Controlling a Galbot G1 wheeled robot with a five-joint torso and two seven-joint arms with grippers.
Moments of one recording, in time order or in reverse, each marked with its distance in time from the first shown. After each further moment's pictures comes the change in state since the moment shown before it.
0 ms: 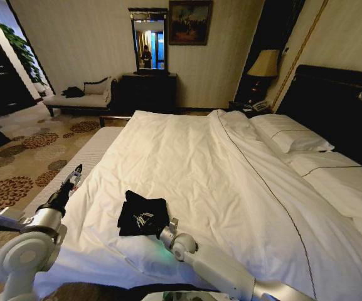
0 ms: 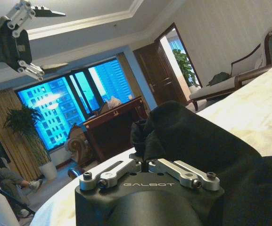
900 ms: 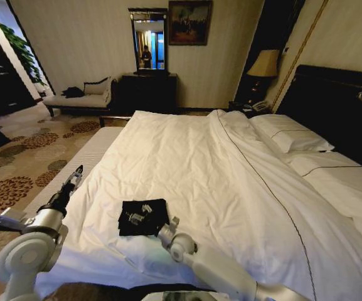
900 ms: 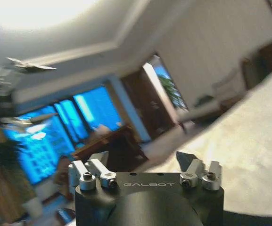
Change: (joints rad) left arm 0.002 -0.015 0.013 0.002 0.016 0.001 0.000; right arm 0.027 0.025 0.042 0.061 0.085 -0.004 0.131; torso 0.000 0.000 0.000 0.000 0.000
